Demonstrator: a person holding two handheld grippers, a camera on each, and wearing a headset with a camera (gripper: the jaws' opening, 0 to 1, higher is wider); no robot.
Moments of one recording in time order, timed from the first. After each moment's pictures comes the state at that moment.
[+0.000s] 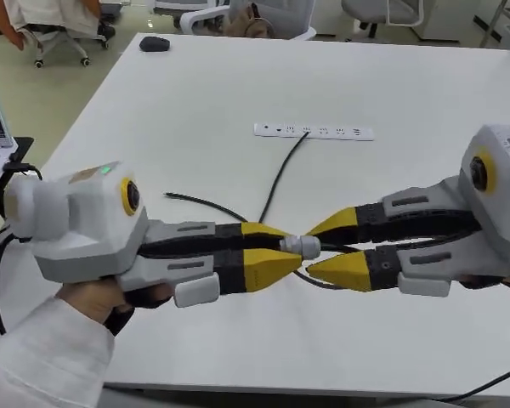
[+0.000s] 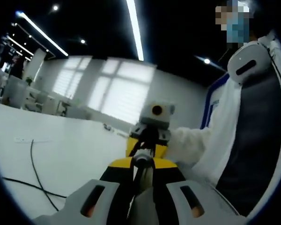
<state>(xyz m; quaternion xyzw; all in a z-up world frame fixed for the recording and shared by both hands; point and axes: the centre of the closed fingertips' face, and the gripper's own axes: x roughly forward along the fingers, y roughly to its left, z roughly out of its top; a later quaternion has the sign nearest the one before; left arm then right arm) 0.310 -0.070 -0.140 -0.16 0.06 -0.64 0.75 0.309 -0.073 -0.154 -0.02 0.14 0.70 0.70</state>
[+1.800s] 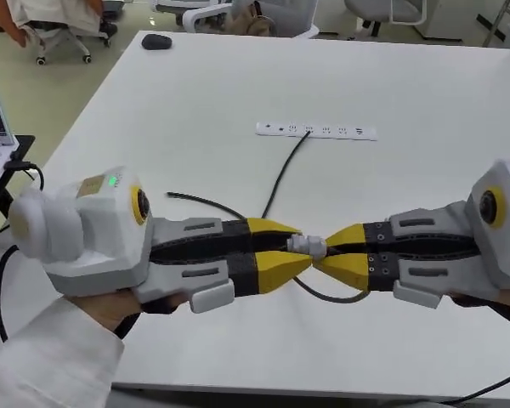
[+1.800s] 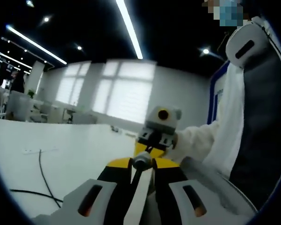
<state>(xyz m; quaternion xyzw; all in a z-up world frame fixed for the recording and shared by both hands) 0.317 -0.081 -0.149 -0.11 0.04 -0.62 0.78 0.311 -0.073 -0.169 -0.10 0.05 0.68 0.72</state>
